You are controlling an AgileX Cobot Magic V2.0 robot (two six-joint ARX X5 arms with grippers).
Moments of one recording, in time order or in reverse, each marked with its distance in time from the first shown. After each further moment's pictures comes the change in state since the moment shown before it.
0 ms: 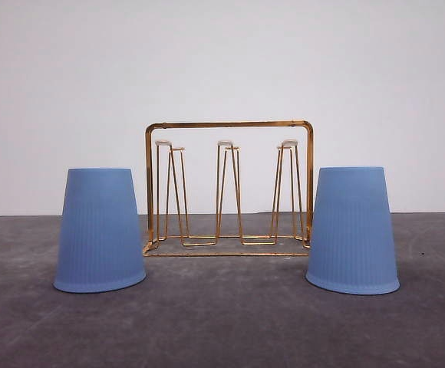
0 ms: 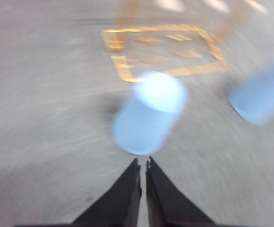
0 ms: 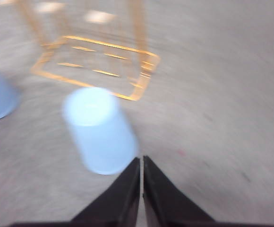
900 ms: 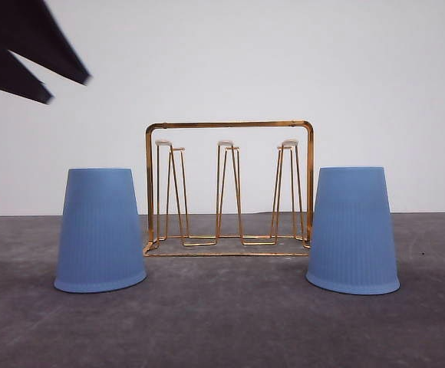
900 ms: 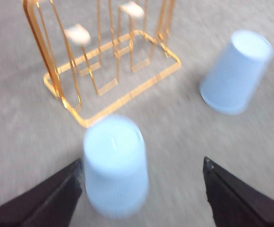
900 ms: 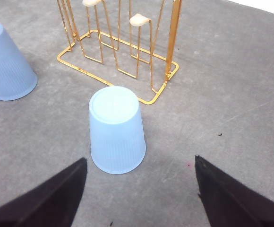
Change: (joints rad) left_arx -0.114 0.321 0.000 0.404 0.002 0.132; right_arx 0.063 -0.001 0.000 0.009 0.023 -0.083
